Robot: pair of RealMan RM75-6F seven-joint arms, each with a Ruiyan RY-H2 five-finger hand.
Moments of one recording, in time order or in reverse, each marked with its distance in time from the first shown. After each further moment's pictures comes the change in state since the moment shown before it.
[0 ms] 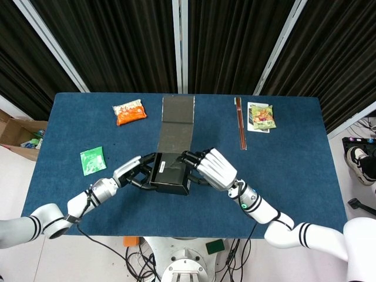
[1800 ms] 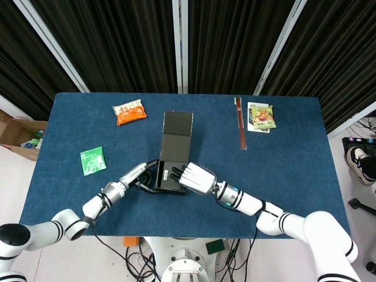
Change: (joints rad) left arm 0.054 -0.252 -0.024 0.272 -0.100 -0.149 0.417; right arm 0.144 -0.224 -0.169 0.482 -0.075 -0.077 -0.056
